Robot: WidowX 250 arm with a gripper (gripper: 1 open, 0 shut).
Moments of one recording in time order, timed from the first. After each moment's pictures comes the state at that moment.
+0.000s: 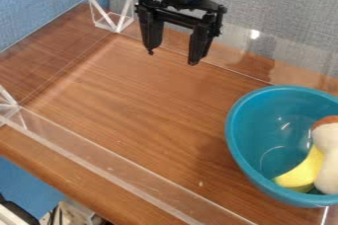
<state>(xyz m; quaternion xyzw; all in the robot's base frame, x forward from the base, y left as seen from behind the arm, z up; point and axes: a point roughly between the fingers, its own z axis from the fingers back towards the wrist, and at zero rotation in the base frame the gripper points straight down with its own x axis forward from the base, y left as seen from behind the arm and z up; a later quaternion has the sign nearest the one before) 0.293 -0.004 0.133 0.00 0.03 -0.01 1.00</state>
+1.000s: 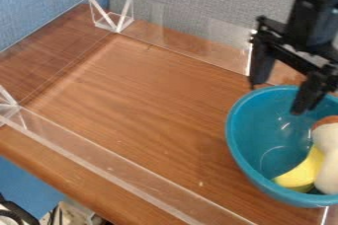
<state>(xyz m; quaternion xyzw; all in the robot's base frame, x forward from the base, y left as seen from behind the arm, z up) 0.288 -0.140 0.122 0.00 0.08 -0.24 0.97</state>
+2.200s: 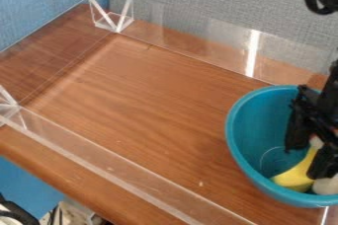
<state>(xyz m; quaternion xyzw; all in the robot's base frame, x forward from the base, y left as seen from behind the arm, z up) 0.275 -0.176 0.057 -0.03 0.10 -0.39 0.91</state>
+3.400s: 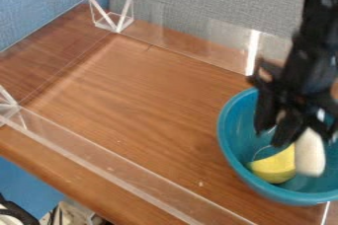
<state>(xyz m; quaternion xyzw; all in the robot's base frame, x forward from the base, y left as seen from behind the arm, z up) 0.256 -0.130 0.118 0.00 0.04 -0.24 0.97</state>
